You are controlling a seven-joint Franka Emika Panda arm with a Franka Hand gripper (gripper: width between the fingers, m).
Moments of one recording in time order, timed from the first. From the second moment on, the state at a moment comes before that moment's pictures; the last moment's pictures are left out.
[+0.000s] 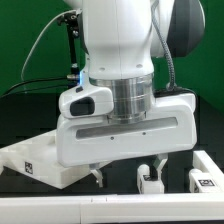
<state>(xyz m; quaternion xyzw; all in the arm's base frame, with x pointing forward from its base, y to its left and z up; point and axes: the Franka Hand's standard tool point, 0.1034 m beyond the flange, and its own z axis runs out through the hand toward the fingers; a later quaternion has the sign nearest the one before) 0.623 0.009 0.027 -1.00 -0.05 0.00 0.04</state>
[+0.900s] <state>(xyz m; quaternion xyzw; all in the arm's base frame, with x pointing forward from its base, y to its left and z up) 0.630 0.037 0.018 -1.00 -0.06 -0.01 0.04</state>
